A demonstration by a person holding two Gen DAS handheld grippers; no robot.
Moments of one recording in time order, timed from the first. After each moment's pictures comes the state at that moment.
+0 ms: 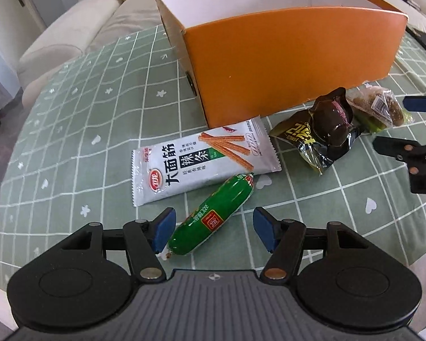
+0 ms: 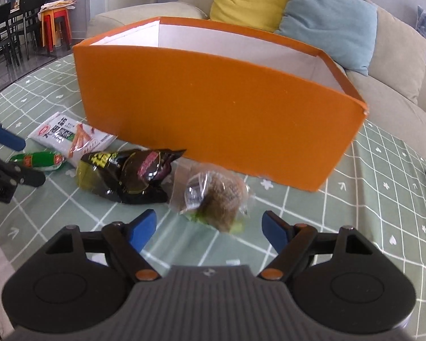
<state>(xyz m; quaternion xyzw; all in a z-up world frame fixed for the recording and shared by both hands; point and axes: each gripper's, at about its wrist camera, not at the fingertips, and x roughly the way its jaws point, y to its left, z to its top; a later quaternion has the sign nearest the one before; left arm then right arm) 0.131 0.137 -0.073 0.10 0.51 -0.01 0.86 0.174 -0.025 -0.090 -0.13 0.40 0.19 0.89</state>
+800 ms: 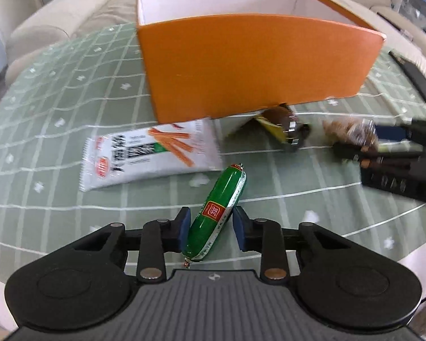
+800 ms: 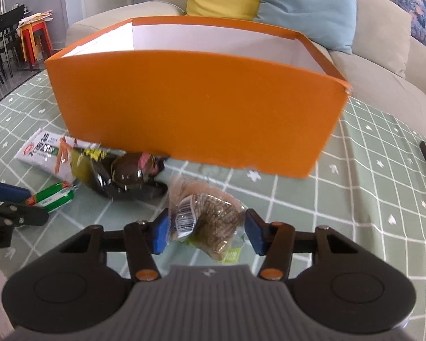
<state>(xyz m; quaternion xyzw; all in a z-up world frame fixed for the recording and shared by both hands) 0.118 0.104 -0.070 0.00 0.51 -0.04 0.86 0.176 -0.034 -0.089 -0.09 0.42 0.15 0.89</state>
